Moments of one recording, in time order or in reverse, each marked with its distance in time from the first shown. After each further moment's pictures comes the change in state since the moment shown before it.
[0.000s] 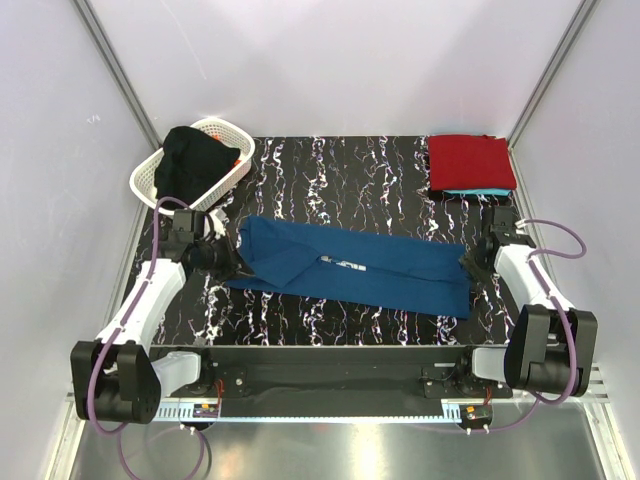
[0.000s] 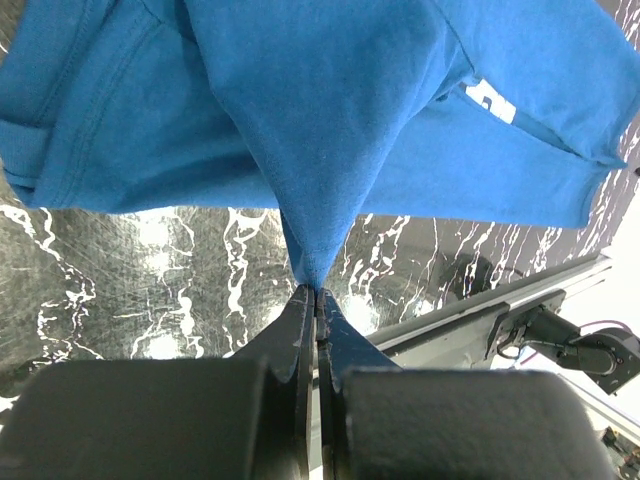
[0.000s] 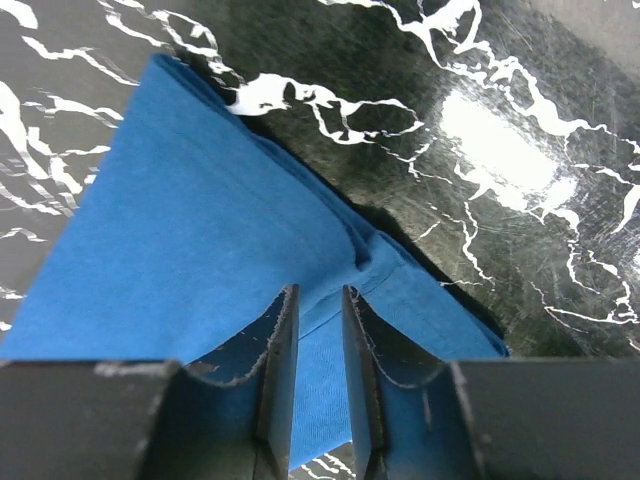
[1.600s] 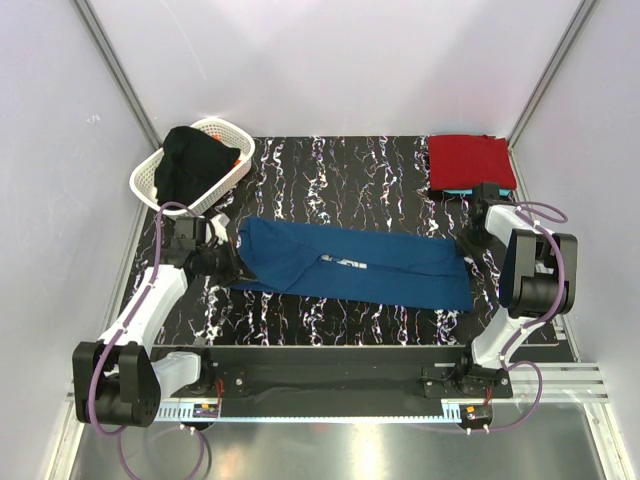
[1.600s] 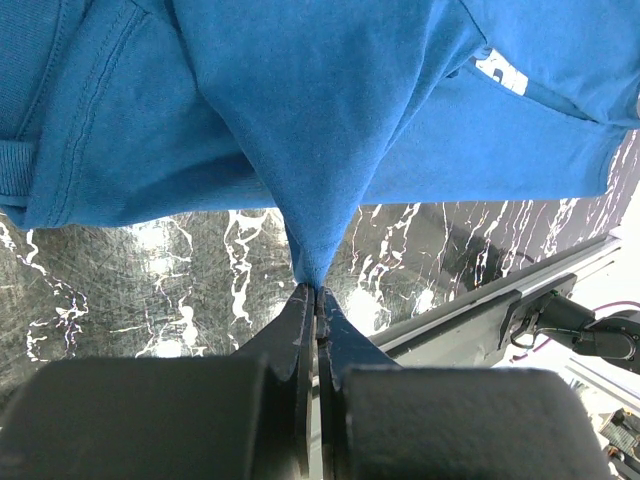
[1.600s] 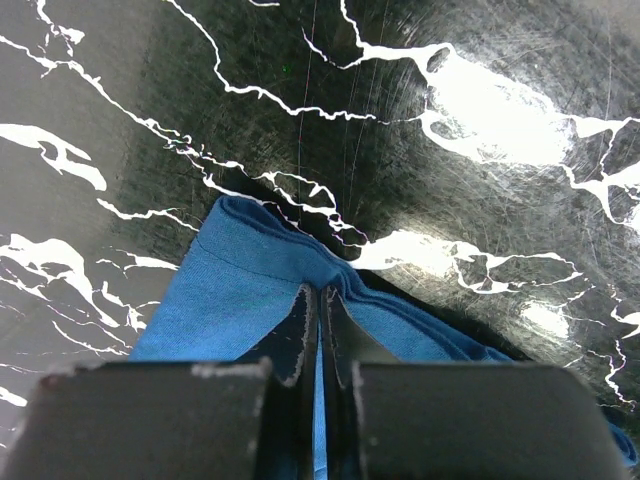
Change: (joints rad) left arm 0.000 -0.016 -0.084 0.077 0.040 0.030; right arm -0.002 0.453 0.285 0.058 0.000 0.057
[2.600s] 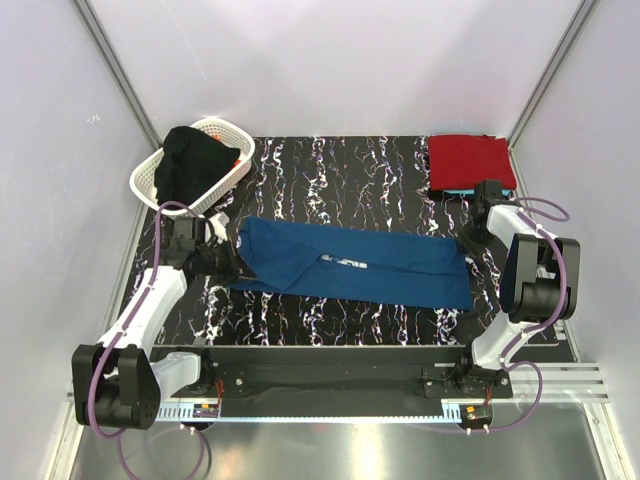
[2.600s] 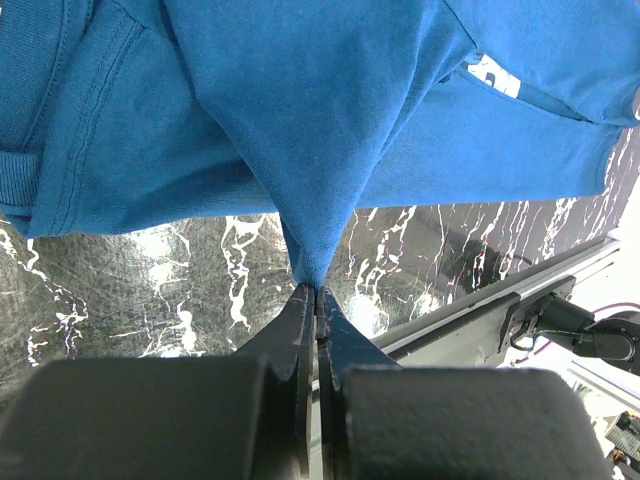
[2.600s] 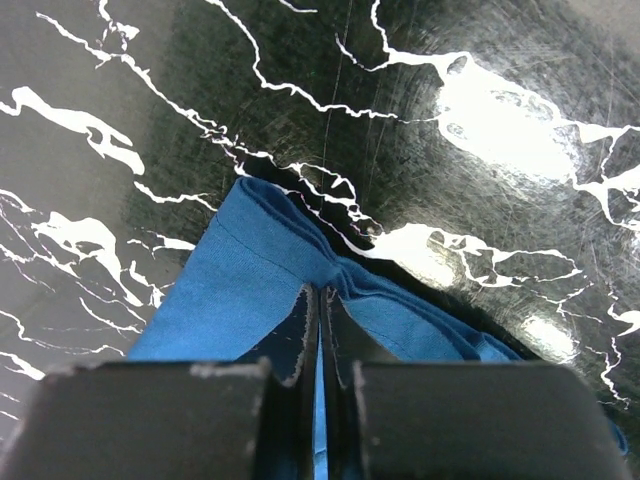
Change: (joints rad) left arm 0.000 -0.012 0.000 0.010 0.001 0.000; right arm 0.000 -0.037 0.003 0.007 -0.011 -0.029
